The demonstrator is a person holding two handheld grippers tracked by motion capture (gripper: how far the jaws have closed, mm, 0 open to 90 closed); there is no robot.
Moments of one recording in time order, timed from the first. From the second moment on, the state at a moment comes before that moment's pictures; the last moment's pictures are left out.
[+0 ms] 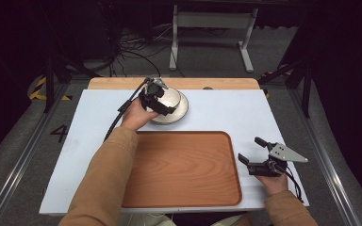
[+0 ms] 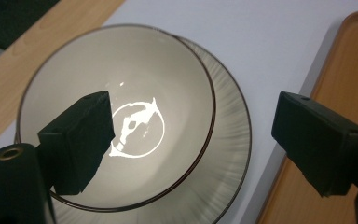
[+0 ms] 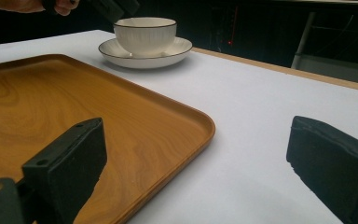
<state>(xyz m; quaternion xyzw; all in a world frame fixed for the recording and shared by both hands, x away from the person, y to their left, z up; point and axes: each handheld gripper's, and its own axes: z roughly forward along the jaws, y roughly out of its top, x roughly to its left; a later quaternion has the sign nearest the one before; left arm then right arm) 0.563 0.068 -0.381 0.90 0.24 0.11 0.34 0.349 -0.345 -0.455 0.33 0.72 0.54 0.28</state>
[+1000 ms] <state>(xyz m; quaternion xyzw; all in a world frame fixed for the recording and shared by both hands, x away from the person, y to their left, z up) 0.561 0.048 -0.411 0.92 0.25 0.14 0.27 0.349 -0.343 -0.455 0.32 0.73 0.54 0.28</state>
